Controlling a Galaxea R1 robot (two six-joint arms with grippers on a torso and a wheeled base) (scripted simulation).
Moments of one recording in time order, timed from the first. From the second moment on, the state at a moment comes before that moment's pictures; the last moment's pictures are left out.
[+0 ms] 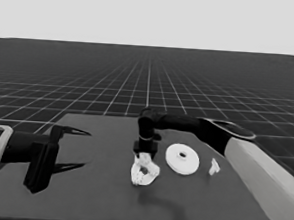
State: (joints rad) left arm -0.34 1.75 -0.42 0.31 0.68 0.35; right arm 0.03 3.05 -1.66 -0.16 -1.54 1.39
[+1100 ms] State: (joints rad) left arm -0.34 1.75 -0.42 0.31 0.68 0.35; right arm -0.10 3.07 -1.74 -0.28 -1.51 1.45
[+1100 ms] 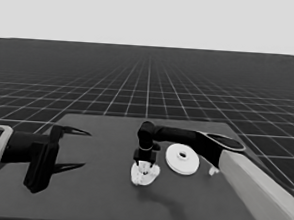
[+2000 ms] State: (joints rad) left arm -0.34 1.75 -0.42 0.31 0.68 0.35; right arm -0.11 3.07 -1.74 -0.28 -1.51 1.64
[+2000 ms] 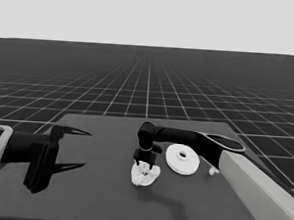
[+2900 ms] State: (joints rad) left arm -0.34 1.75 -0.42 0.31 0.68 0.35; right arm -0.11 3.07 -1.74 -0.28 -1.51 1.83
